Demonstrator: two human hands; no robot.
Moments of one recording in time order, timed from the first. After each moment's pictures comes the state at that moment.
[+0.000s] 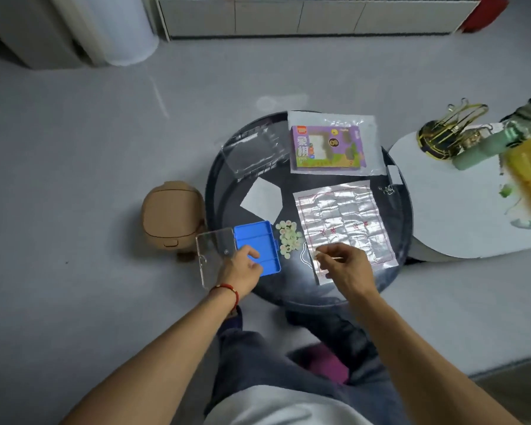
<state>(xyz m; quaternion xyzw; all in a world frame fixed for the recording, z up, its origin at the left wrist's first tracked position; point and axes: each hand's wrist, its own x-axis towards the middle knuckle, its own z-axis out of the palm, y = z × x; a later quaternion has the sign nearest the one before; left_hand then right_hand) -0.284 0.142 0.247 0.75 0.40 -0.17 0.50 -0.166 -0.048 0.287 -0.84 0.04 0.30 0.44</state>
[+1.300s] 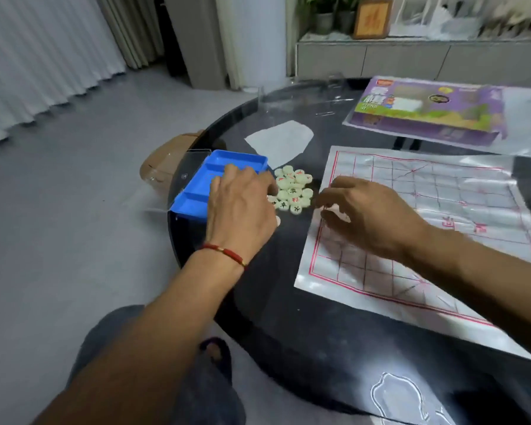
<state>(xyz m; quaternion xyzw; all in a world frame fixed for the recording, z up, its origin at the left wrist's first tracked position) -0.172 -0.030 -0.046 0.87 0.45 0.22 -0.03 0.015 -0.120 -0.043 -0.66 -0.74 0.00 0.13</state>
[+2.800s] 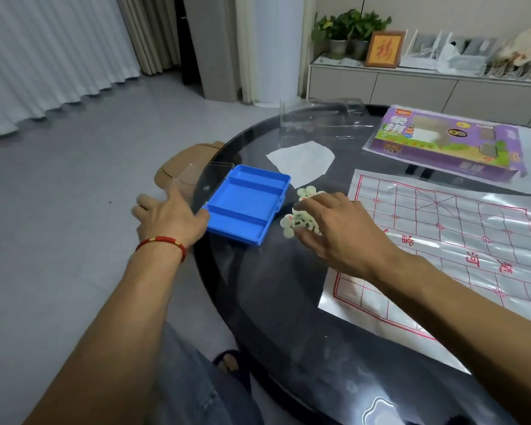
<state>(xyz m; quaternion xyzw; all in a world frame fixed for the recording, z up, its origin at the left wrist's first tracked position) -0.271 0.040 -0.039 0.67 0.72 0.11 0.15 -0.037 -0.076 -0.052 -0.71 -0.70 0.01 0.08</state>
